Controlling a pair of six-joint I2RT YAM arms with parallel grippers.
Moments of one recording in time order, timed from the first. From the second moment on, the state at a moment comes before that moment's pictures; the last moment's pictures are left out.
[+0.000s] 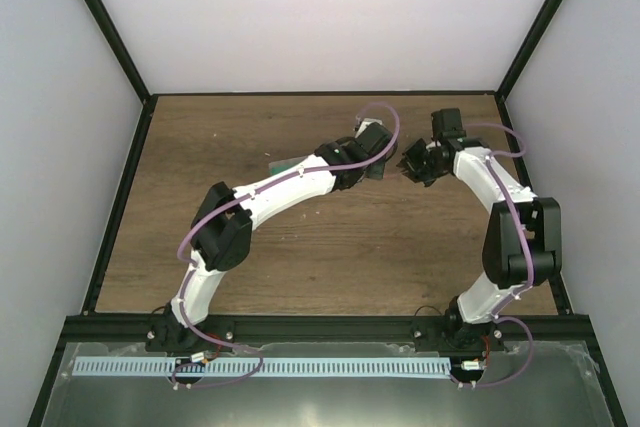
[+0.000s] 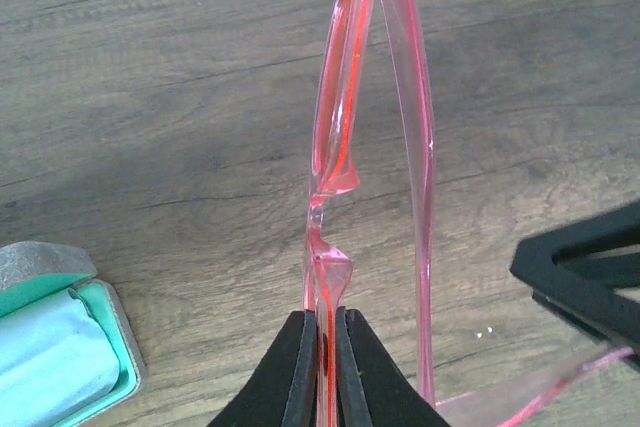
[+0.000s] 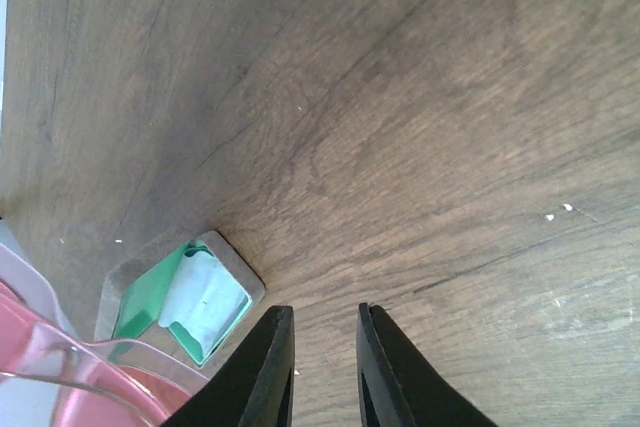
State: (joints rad) left arm -0.92 2.13 1.91 -0.61 -0.37 -0.56; right arm 0.10 1.61 1.16 -0.59 -0.39 0.98
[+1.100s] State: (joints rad) left arm -0.89 2.17 1.85 -0.64 -0.12 -0.57; right arm 0.21 1.68 1.39 -0.71 -0.29 0.78
